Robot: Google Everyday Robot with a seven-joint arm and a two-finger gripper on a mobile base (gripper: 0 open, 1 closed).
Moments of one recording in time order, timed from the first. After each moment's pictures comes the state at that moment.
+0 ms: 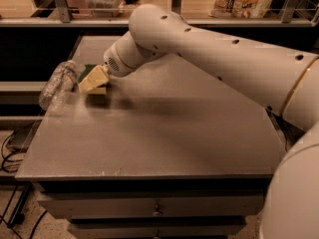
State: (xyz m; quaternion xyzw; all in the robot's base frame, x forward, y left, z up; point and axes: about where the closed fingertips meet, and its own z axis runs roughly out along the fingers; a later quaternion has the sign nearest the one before) arm 0.650 0.176 0.861 -0.45 0.79 0.24 0.34
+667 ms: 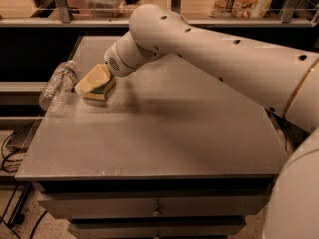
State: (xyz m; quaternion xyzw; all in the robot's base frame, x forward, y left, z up) arm 0.650 0.173 0.863 -0.45 0.79 0.23 0.34
